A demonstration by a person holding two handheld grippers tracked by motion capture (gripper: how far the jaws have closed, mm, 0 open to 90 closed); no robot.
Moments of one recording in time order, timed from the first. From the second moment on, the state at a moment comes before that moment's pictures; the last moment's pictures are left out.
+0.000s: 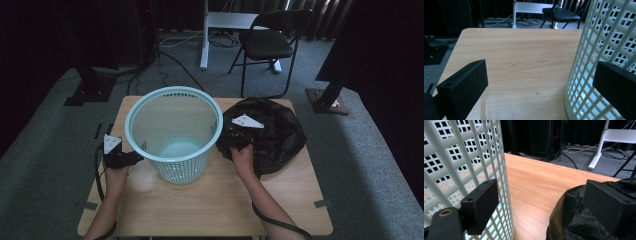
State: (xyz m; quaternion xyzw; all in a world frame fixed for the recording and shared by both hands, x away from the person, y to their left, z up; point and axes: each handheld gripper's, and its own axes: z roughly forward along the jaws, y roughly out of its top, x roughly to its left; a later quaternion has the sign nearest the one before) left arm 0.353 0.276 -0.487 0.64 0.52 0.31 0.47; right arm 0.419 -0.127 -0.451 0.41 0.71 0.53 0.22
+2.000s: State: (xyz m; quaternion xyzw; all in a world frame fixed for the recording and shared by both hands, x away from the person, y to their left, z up) left arm 0.268 0.198 -0.482 0.73 0.42 0.25 0.48; right arm 0.283 -0.226 -0.461 0.43 0.68 0.55 0.22
